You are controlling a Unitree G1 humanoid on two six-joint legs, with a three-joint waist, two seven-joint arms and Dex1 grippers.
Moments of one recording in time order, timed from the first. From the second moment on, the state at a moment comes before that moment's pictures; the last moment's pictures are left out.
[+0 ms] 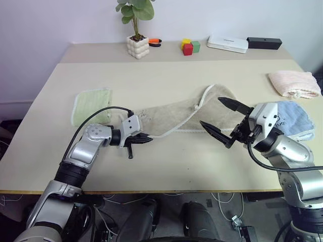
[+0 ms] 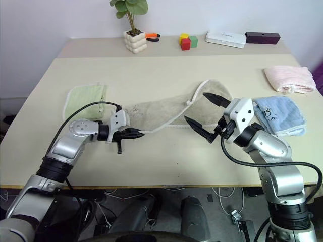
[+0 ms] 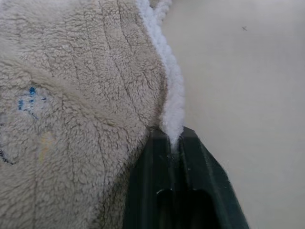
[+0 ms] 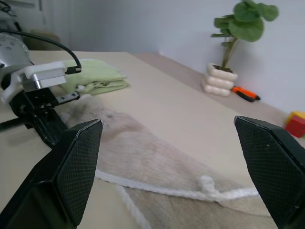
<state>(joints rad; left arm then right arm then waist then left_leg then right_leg) -0.51 0.56 -0.23 0.20 -0.14 0.24 -1.16 -0.12 -0.61 -0.17 -0.43 0.47 0.21 0.73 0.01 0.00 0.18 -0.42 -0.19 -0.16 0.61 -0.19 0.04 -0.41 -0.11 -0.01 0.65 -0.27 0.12</state>
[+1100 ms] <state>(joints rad) 0.02 1.04 0.21 -0.37 -0.72 0.73 -1.42 -0.58 -0.48 -0.01 0.18 0.16 0.17 0.65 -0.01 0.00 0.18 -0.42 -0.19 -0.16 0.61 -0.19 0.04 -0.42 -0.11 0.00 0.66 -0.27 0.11</state>
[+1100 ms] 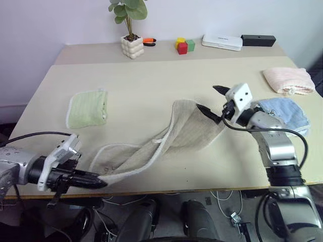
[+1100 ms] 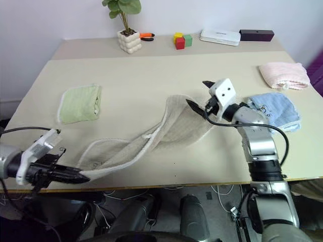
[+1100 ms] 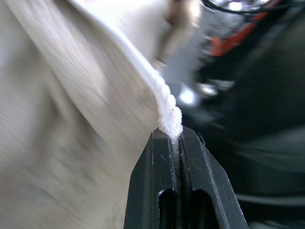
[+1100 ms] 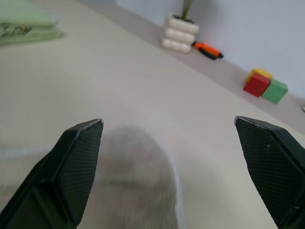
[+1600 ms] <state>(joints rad) -0.05 0.95 0.12 -0.33 -0.60 0.56 -1.31 -0.65 -0.54 0.06 0.33 0.10 0.61 0.67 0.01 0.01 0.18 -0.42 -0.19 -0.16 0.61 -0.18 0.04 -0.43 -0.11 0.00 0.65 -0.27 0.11</state>
